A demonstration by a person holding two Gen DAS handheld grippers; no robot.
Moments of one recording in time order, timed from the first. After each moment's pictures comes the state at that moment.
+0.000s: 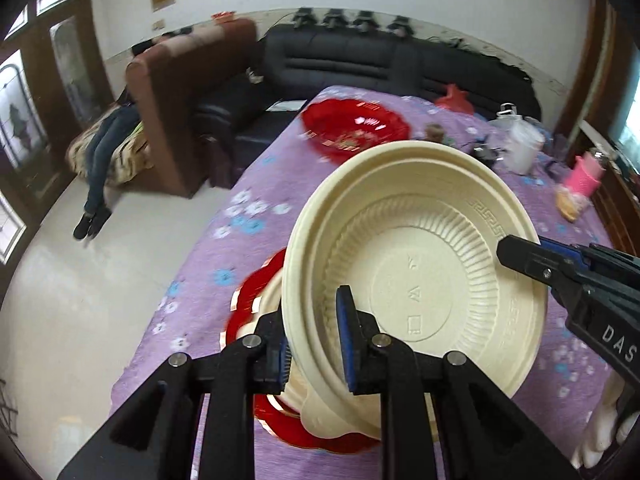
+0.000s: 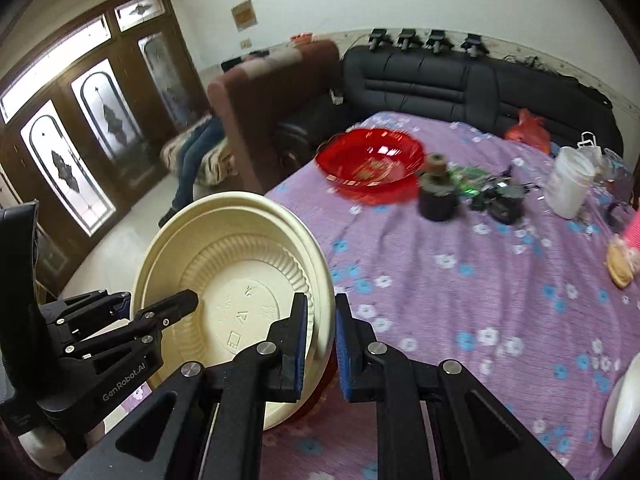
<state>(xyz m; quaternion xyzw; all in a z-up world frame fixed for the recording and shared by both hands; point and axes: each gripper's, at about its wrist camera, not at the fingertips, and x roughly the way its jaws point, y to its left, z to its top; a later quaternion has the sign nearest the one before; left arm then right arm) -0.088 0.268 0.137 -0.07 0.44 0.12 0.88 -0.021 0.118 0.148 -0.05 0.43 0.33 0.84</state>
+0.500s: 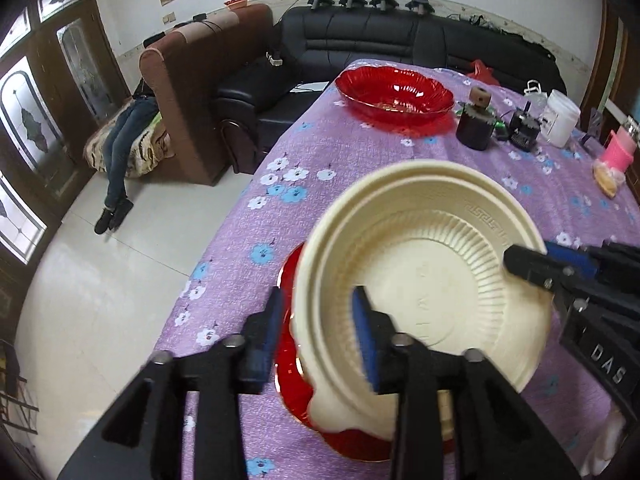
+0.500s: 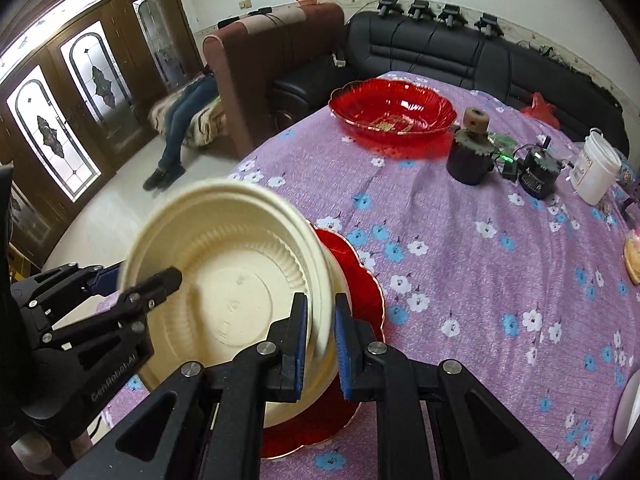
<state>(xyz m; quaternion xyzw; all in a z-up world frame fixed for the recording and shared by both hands) -0.090 0.289 0.096 -0.03 0.47 0.16 0.87 -0.023 0.154 0.099 -0.09 0.46 0.32 0.83</state>
